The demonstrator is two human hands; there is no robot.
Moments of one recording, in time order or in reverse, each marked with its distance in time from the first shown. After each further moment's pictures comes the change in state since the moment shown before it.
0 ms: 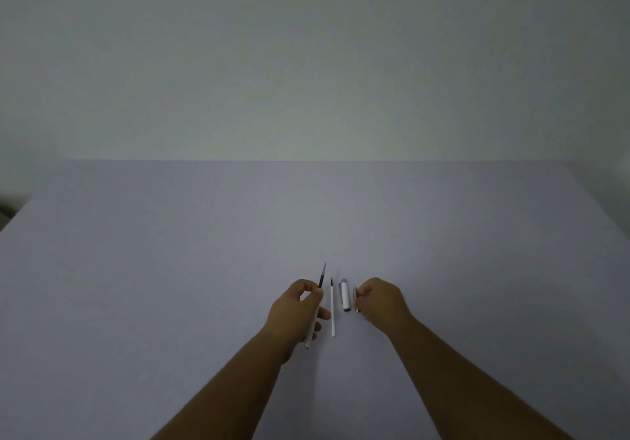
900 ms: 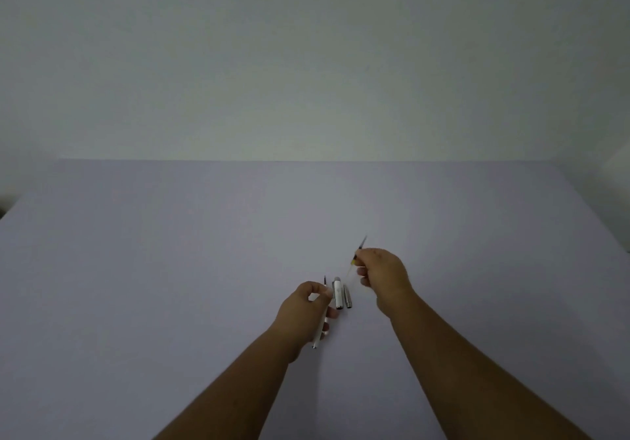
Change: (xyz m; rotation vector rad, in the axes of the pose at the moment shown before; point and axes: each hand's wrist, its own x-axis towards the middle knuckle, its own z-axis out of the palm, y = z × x) left_hand 0.001 0.001 0.020 0.013 -0.068 -0.002; right_hand 0.005 -0.025 -0.029 0.729 0.077 0.078
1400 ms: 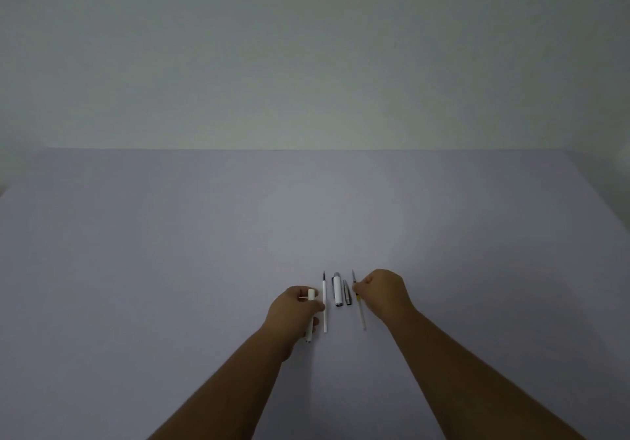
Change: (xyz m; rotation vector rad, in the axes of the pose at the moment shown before) left_hand 0.028 -0.018 -0.007 -0.025 0.061 -0.095; right_hand 0.025 0.046 -0.003 -0.866 -0.048 -0.058
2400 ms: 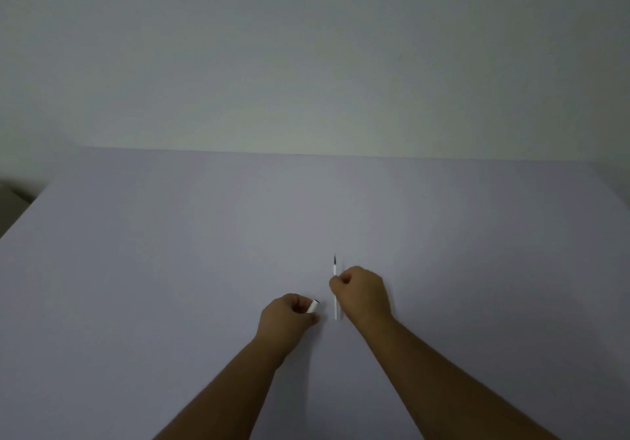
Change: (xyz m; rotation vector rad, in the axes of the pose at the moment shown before) left_hand -0.013 -0.018 -0.043 0.234 0.144 0.107; right_hand -0.043 -0.070 0.028 0.125 0.113 -0.118
